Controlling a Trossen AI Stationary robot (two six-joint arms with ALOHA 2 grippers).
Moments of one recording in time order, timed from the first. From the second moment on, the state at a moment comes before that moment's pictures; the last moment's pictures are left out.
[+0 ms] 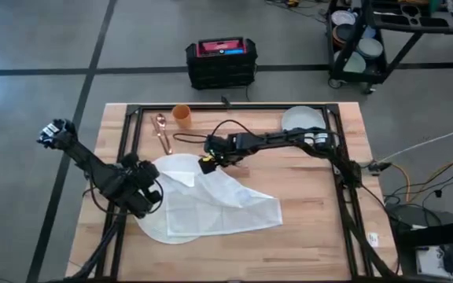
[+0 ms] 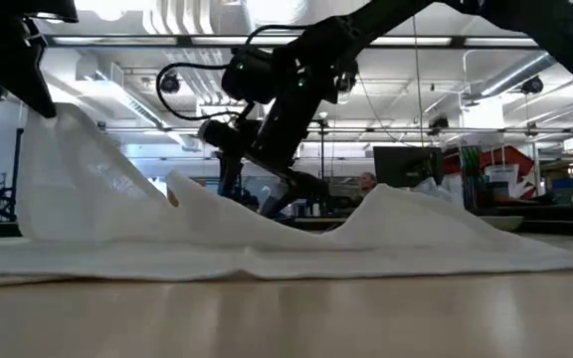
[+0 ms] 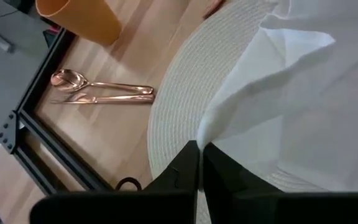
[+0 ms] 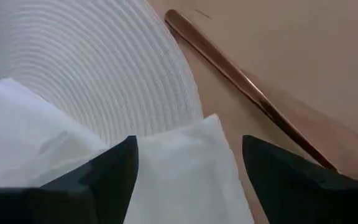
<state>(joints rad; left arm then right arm) -0.68 1.13 0.91 -1.44 -0.64 -1.21 -0.16 2.24 1.75 -0.55 -0.07 0.95</state>
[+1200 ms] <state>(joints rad) -0.68 1.13 0.91 -1.43 -0.65 -1.21 -0.13 2.28 1.75 -0.52 -0.10 1.07</state>
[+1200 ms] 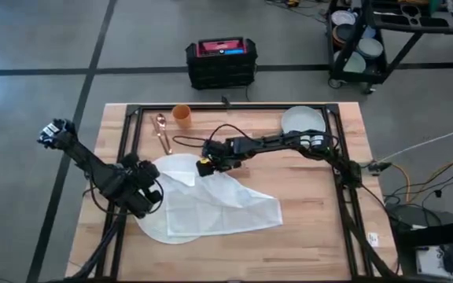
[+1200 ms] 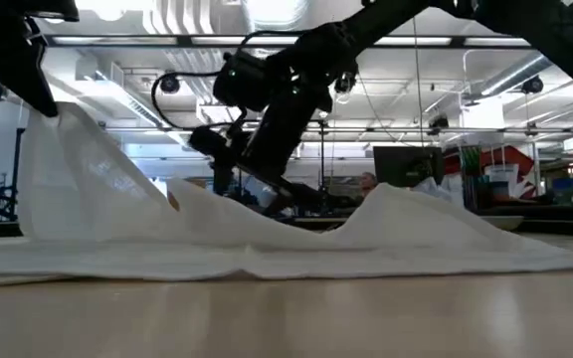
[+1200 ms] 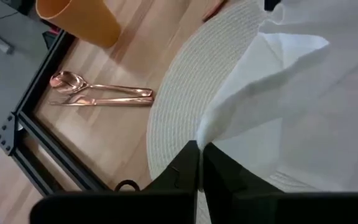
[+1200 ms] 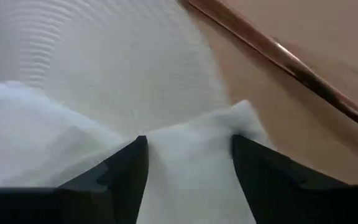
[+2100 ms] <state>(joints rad) -0.68 1.13 0.91 -1.43 -0.65 -1.21 -0.15 2.29 1.84 -0.70 -0.05 0.95</state>
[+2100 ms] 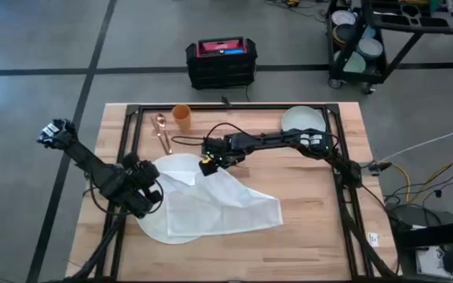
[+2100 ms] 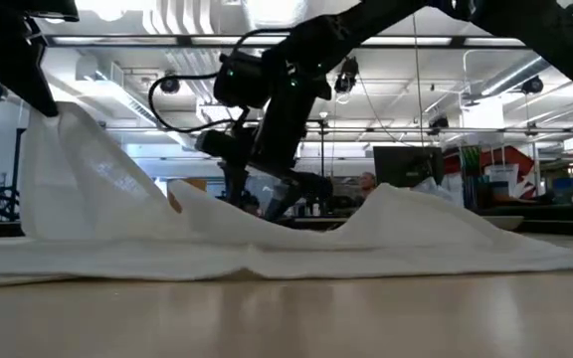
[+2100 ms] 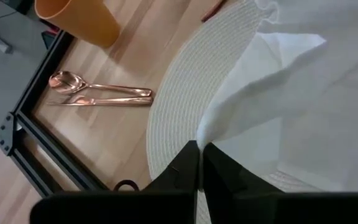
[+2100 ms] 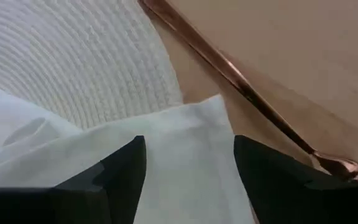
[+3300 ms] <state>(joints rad) -0.68 1.13 0.91 -1.43 -0.65 -1.21 -0.16 2.31 1.84 -0.70 -0.02 0.98</state>
